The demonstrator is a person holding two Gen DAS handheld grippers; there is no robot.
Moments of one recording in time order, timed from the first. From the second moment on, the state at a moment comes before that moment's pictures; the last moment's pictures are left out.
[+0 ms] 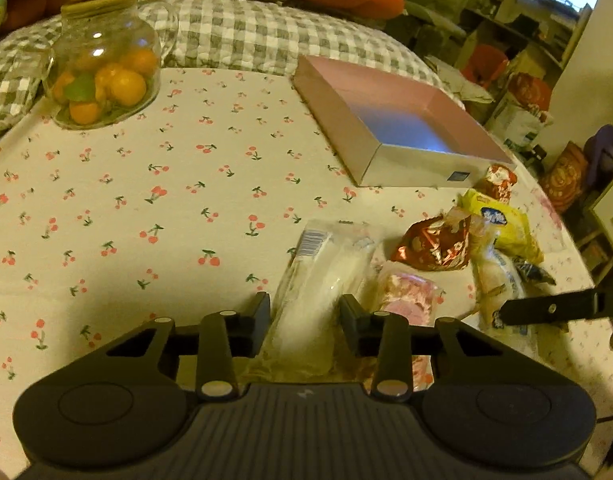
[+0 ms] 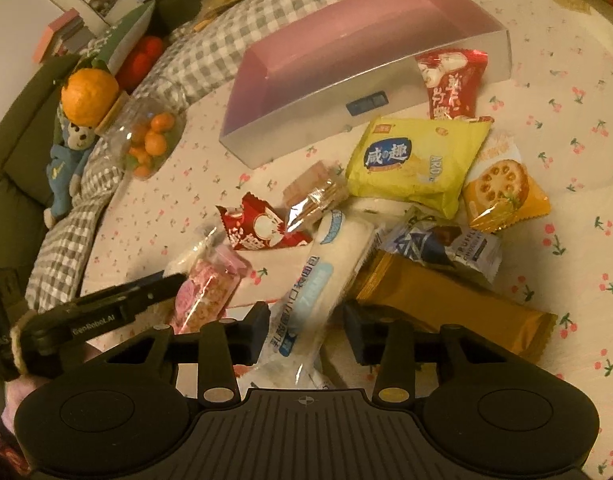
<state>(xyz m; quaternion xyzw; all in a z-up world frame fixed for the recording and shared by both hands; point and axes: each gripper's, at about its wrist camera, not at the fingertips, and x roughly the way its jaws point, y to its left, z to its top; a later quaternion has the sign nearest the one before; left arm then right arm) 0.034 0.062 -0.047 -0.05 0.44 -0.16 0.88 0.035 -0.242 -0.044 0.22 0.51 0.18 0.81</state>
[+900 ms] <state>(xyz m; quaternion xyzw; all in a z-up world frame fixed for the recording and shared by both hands) 0.040 0.039 -0.044 0.00 0.44 -0.05 0.90 0.043 -0.185 -0.035 0.09 0.48 0.10 0.87</state>
